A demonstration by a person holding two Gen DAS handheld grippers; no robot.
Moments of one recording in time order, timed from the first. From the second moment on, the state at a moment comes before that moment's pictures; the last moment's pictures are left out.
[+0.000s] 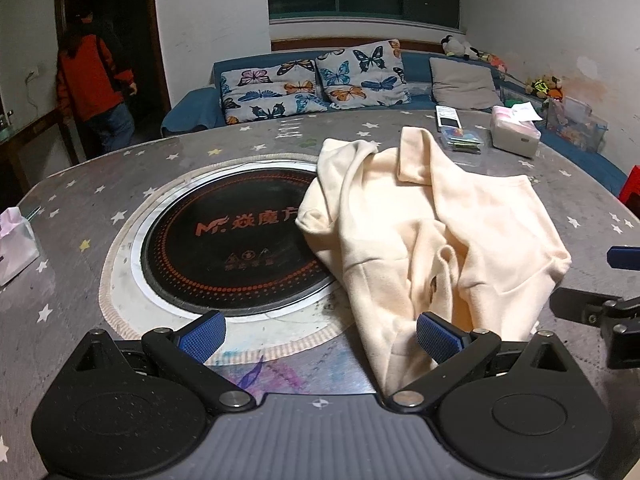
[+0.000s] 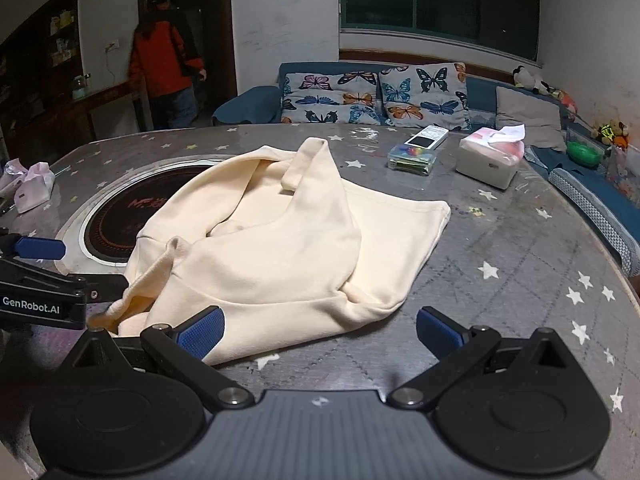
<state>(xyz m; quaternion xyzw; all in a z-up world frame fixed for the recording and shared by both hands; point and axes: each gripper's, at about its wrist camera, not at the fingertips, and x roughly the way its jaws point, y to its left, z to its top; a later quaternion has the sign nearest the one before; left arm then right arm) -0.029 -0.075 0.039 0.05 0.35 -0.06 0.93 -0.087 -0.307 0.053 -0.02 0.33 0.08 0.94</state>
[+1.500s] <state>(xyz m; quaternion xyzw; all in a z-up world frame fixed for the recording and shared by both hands) -0.026 -0.103 0.045 0.06 0.35 -0.09 0.93 -0.083 -0.303 0.061 -0.03 0.32 0.09 0.94</state>
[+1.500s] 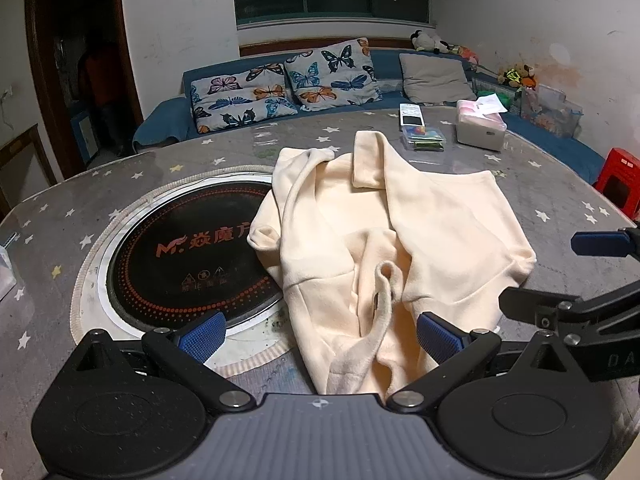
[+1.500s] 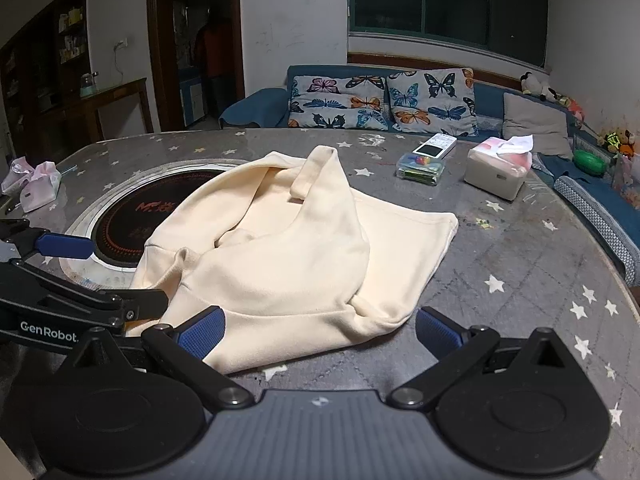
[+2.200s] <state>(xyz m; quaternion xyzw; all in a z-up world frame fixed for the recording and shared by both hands) -0.049 -0.104 0.039 0.08 0.35 -0.10 0.93 -0.099 -0.301 0.064 -0.03 0.32 0.09 0.94</state>
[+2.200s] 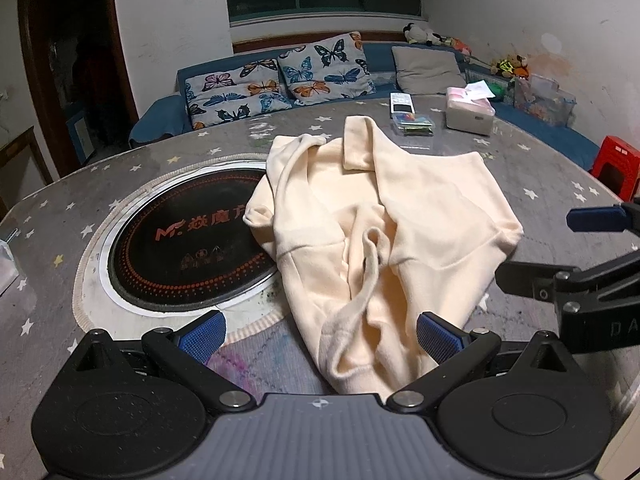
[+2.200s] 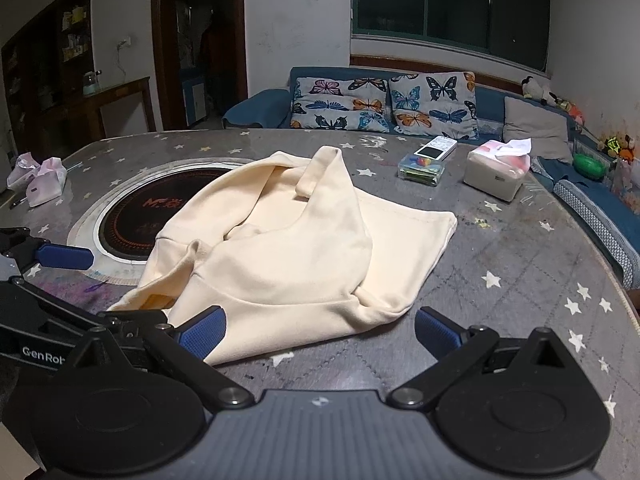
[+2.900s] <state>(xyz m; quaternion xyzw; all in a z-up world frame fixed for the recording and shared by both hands) -0.024 -0.088 0.056 0.06 0.33 -0.10 0.94 -0.075 -0.303 0.073 -0.05 0.32 0.09 0.94</state>
